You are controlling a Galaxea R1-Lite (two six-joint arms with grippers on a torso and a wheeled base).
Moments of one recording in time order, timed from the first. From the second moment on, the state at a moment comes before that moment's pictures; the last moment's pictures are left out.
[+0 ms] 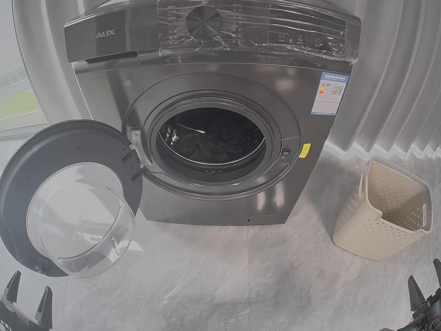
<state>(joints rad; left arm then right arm) 0.00 0.01 -0.02 -0.07 -0.01 -0.09 0.01 0.03 -0.02 0.00 0.01 0.00</state>
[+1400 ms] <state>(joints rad) 0.00 0.01 -0.02 -0.07 -0.01 -0.09 0.00 0.02 -0.02 0.00 0.01 0.00</state>
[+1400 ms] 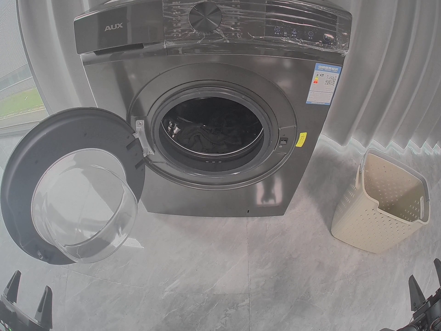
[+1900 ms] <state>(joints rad) 0.00 0.02 -0.02 -0.07 -0.01 -0.10 0.00 0.02 -0.02 0.00 0.01 0.00</state>
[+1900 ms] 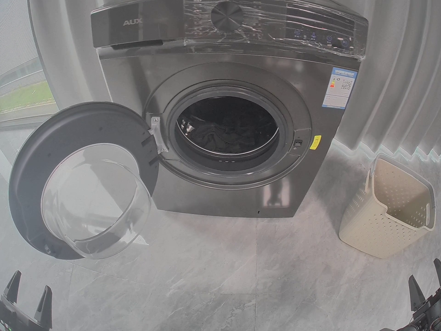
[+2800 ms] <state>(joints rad) 0.00 0.02 -0.02 -0.07 -0.01 -0.11 0.00 0.02 -0.02 0.00 0.01 0.00</state>
